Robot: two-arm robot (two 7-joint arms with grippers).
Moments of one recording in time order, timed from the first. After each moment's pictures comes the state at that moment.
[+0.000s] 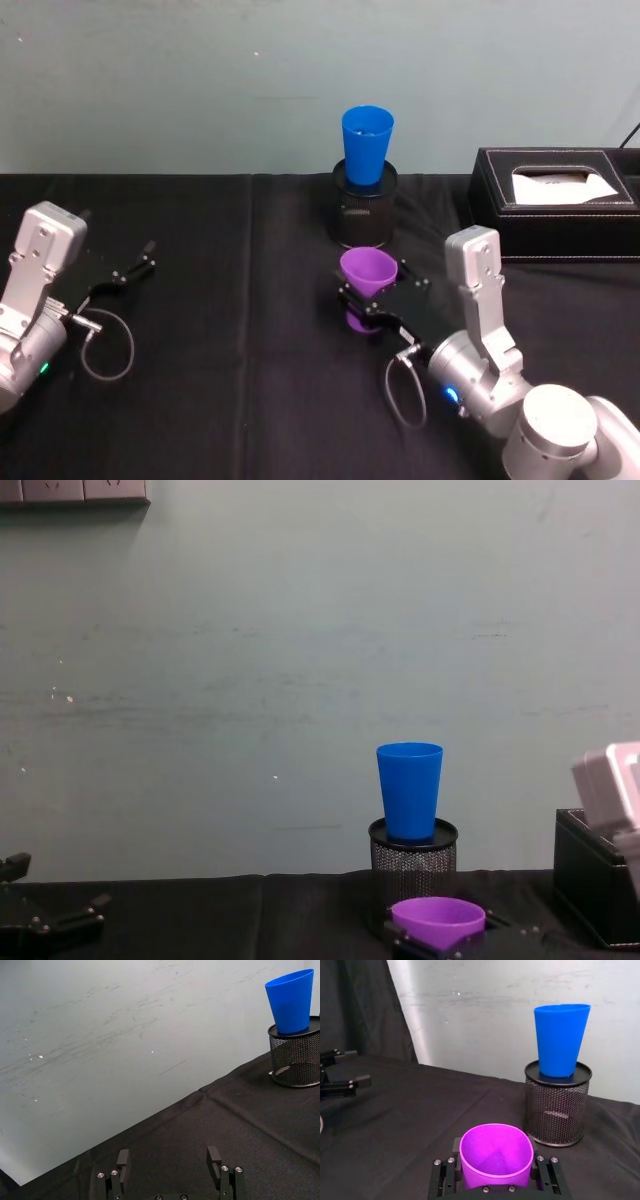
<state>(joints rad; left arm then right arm) -0.20 0.60 0.45 -1.41 -0.25 -0.12 0.03 0.17 0.17 -0.33 -1.32 0.21 -0.10 0.29</state>
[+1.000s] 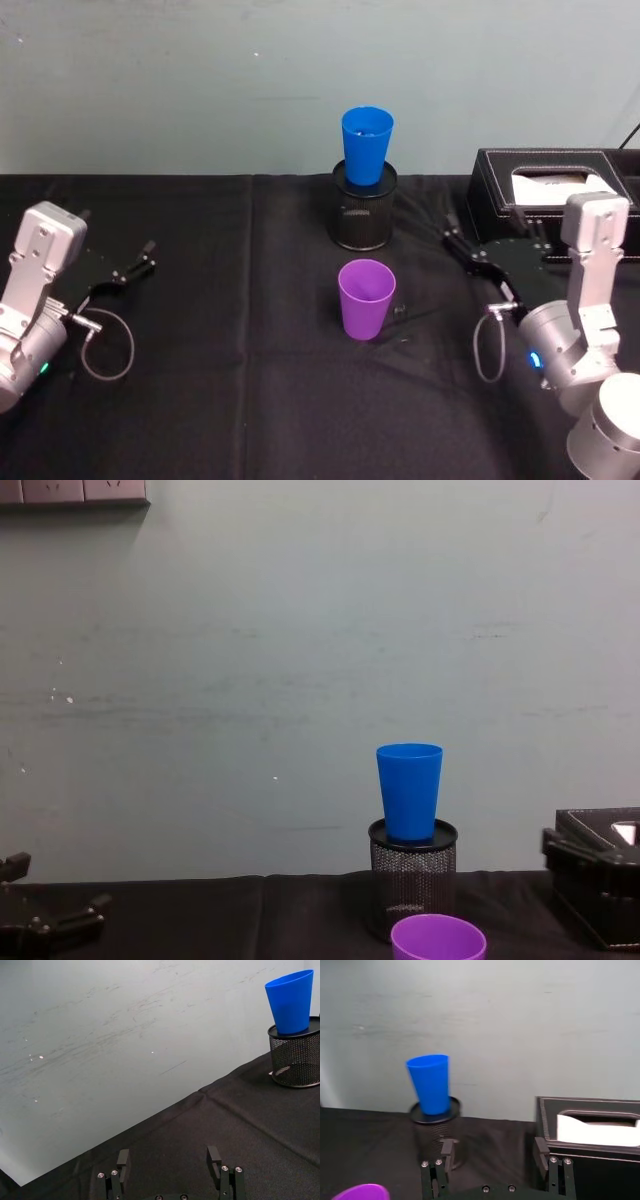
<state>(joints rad) -0.20 0.60 0.45 -1.41 -0.25 -0.12 0.03 0.07 0.17 -0.15 -1.52 0.16 -0.04 0.06</state>
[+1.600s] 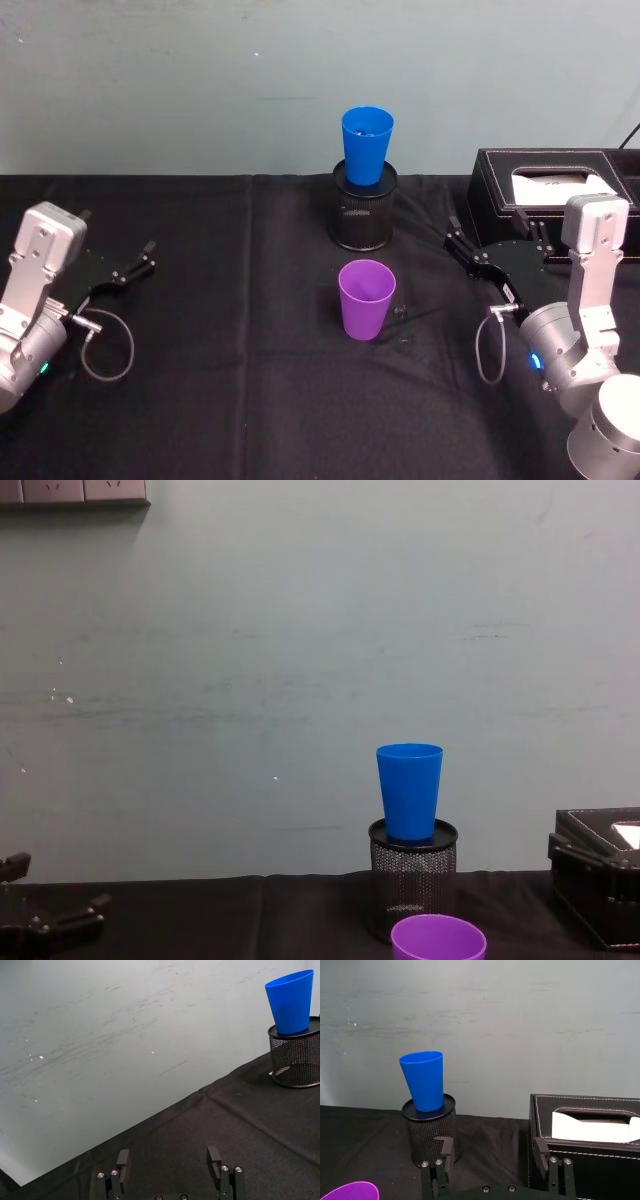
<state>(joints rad) -0.20 0.60 0.45 -1.41 -0.25 -0.12 0.03 0.06 0.17 -0.13 -1.51 0.15 -0.04 0.06</state>
